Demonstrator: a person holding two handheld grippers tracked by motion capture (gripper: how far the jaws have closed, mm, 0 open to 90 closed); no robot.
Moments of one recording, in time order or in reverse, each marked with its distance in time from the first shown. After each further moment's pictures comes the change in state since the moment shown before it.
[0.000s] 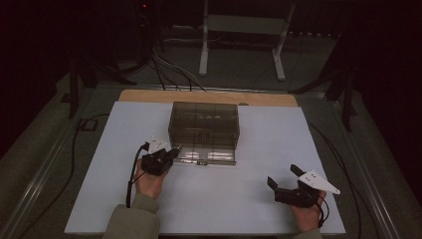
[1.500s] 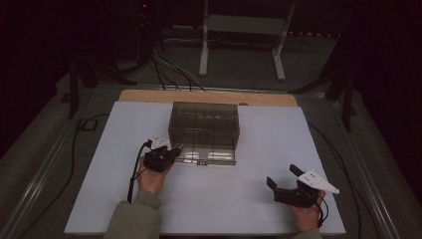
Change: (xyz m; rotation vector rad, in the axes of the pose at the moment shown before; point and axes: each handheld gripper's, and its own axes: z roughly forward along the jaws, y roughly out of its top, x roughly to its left) left arm 0.007 0.001 0.017 0.046 -0.024 -0.019; right arm 0.000 0.000 0.002 0.006 0.006 -0.004
